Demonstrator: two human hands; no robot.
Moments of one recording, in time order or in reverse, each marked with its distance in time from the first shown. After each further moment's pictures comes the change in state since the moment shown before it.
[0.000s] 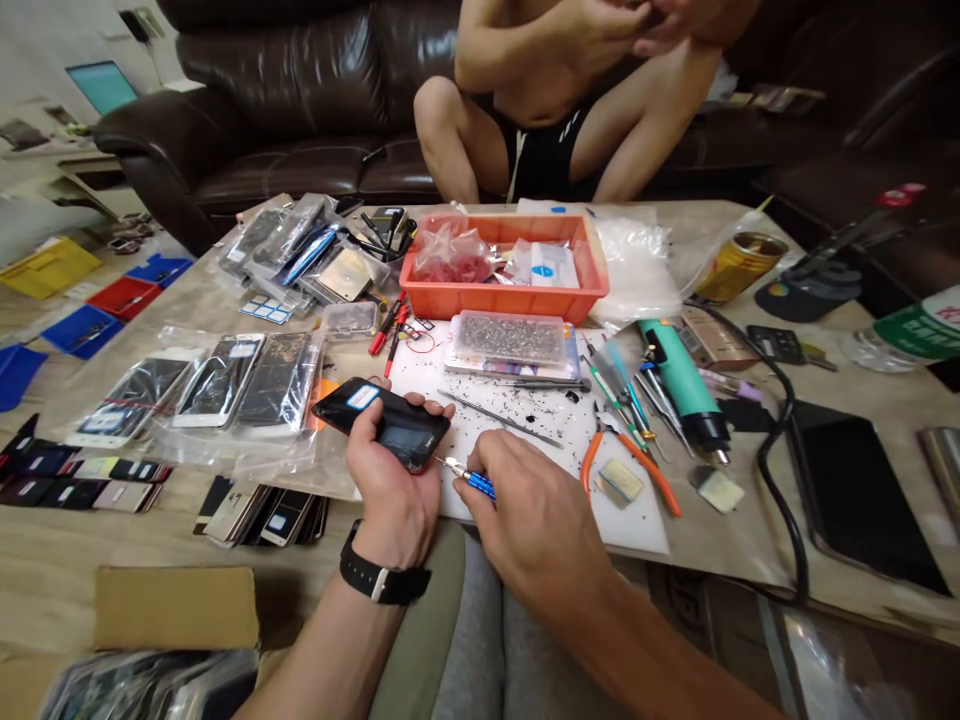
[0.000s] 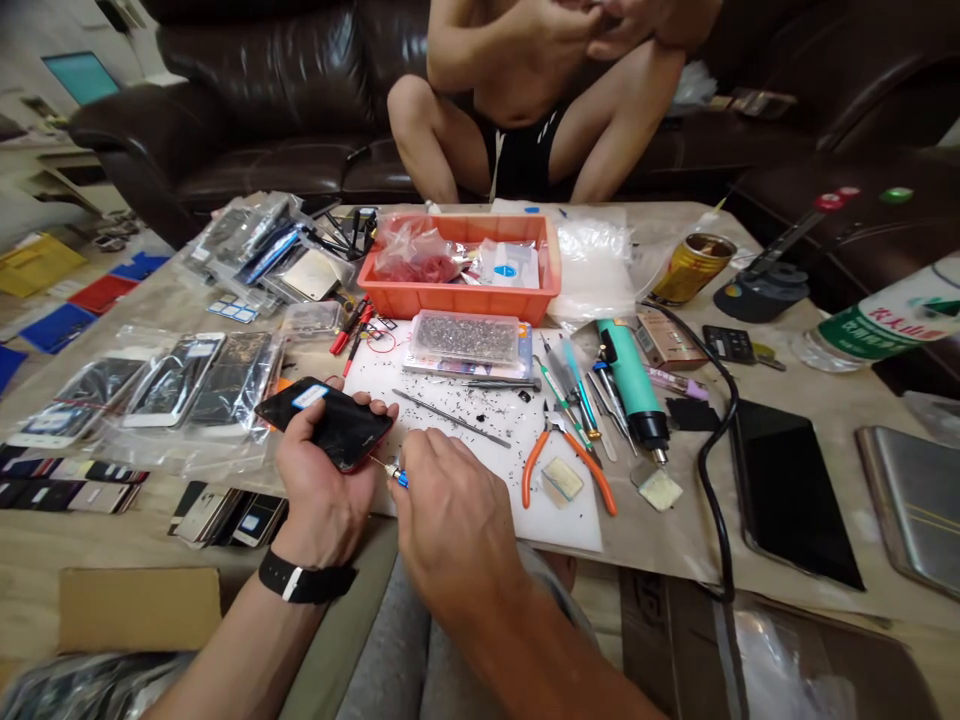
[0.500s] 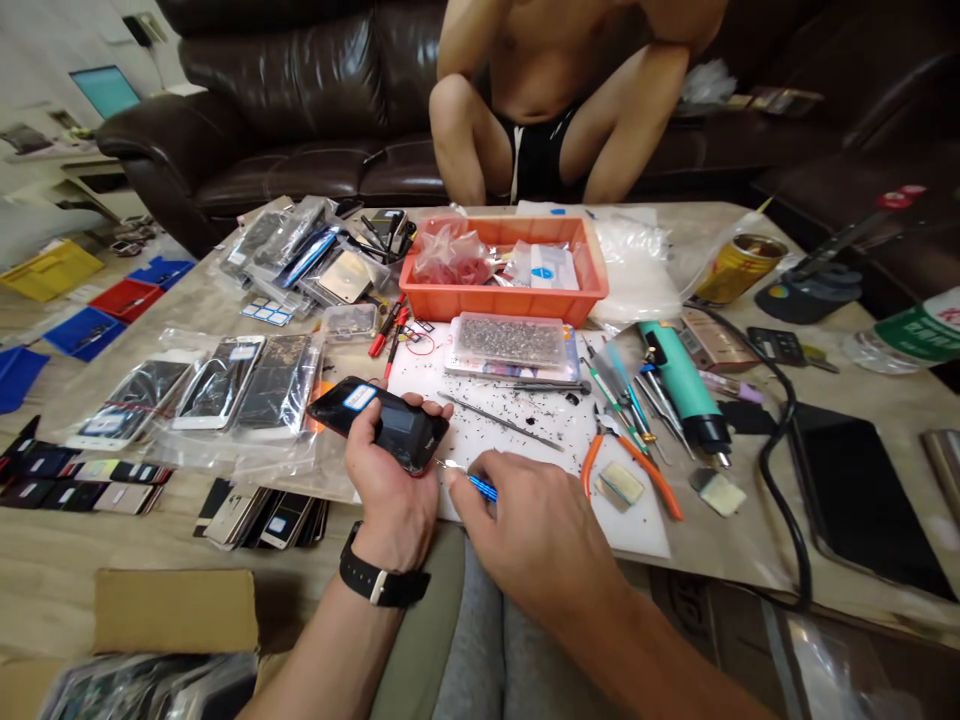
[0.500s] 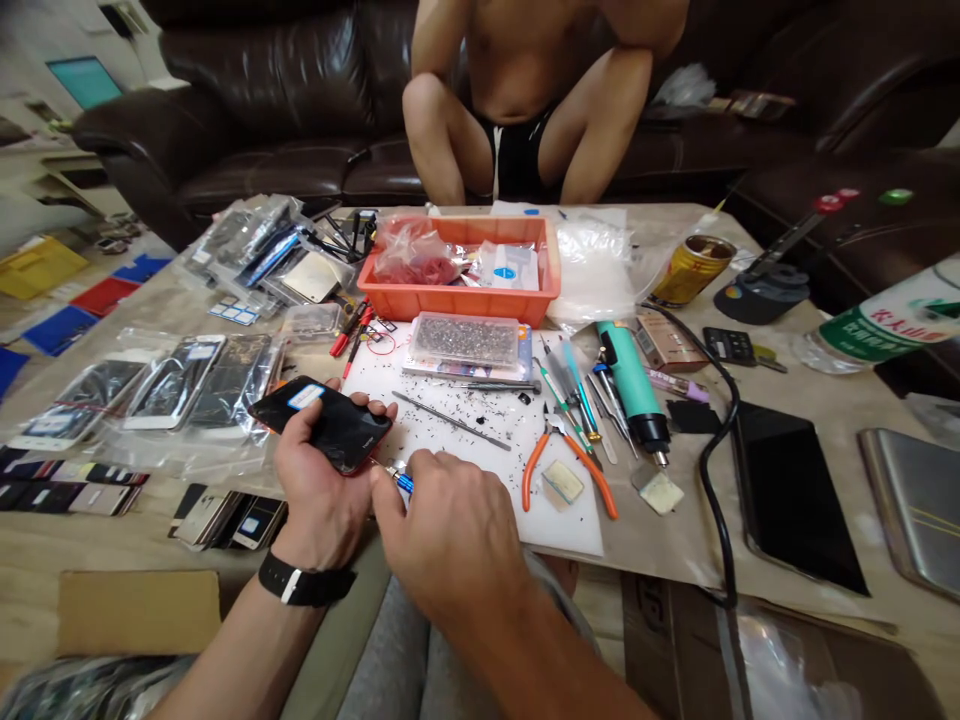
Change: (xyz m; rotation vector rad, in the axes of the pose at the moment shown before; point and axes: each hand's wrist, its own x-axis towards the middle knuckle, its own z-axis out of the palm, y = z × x) left_hand -0.001 0.000 0.001 0.006 -0.030 0.028; right_hand 0.002 -0.005 -0.005 -0.090 -0.101 0.120
